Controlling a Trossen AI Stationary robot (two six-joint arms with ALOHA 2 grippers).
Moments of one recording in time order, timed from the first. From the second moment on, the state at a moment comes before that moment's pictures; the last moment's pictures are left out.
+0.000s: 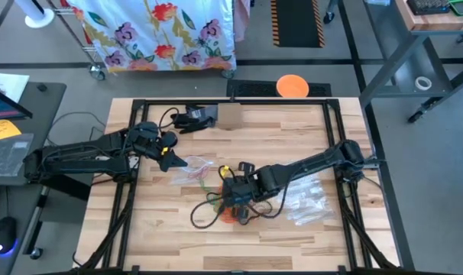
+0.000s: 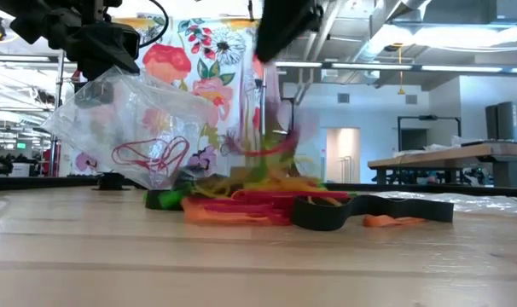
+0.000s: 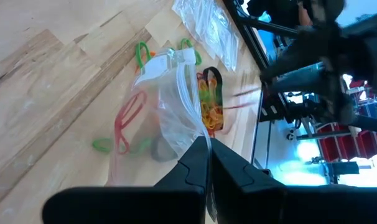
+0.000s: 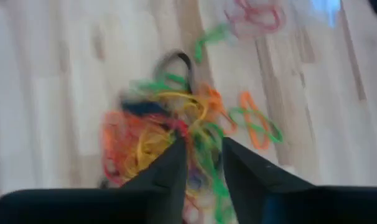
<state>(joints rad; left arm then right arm) 0.31 0.70 0.50 -0.34 0.46 -0.76 0.30 2.01 1.85 -1.01 0.29 0.39</state>
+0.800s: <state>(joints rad) 0.28 0.70 0.50 -0.35 0.44 -0.77 0.31 2.05 1.66 -0.67 0.13 0.26</state>
